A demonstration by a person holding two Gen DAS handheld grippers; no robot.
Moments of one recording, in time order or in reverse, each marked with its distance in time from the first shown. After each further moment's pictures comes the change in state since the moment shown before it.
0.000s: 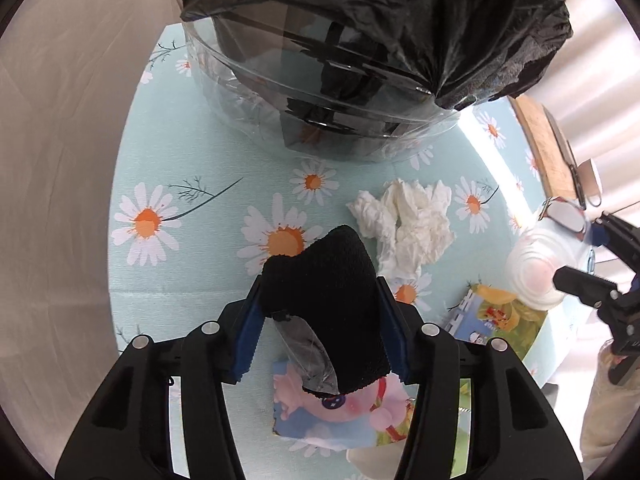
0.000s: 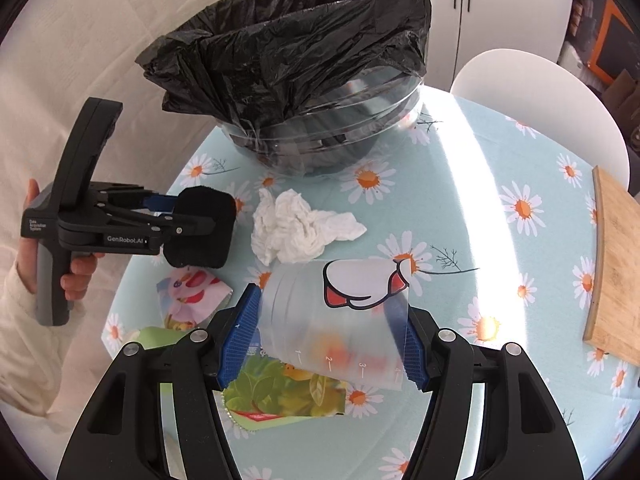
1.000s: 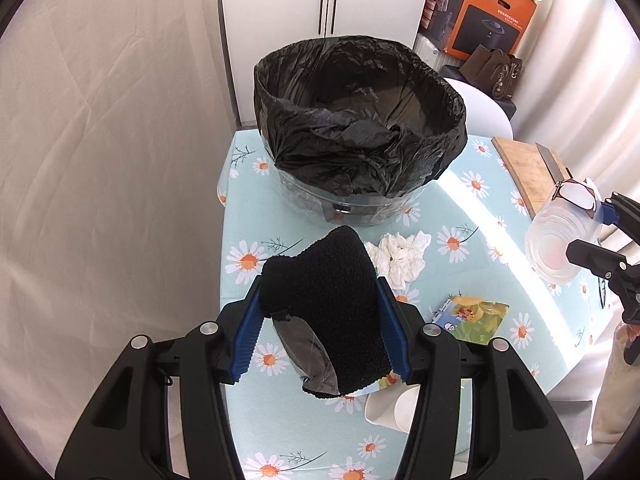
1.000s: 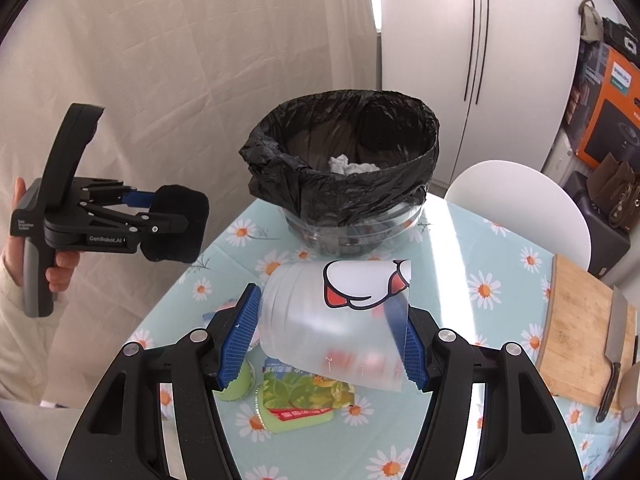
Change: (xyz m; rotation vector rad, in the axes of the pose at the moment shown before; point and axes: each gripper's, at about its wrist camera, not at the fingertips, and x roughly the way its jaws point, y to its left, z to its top) left arm -0.149 -0.020 -0.028 0.042 -0.267 0.171; right arm -0.115 0.049 -0.005 -0.144 -0.261 -0.036
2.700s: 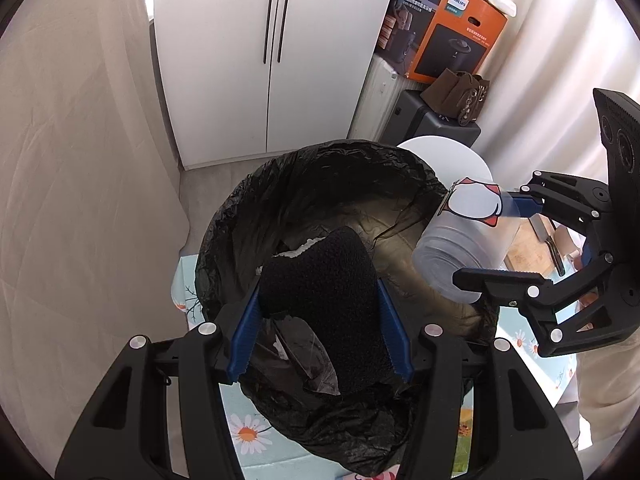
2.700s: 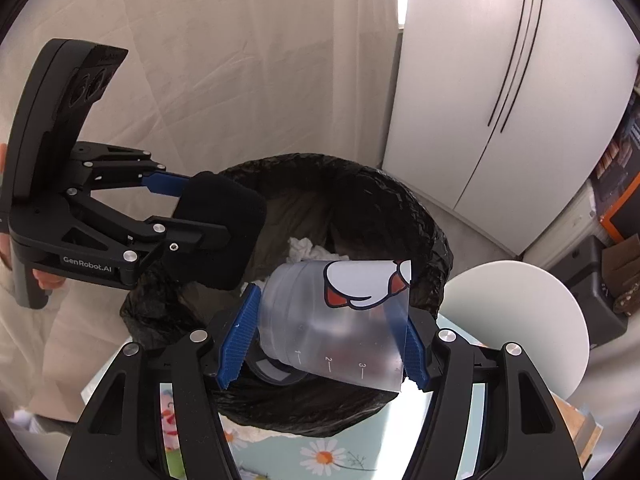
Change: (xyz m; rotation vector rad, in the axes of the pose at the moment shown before) left arm 0.093 0.023 0.178 0.104 -0.027 -0.203; right arm 0.130 -0.052 0.172 -0.126 0.096 -0.002
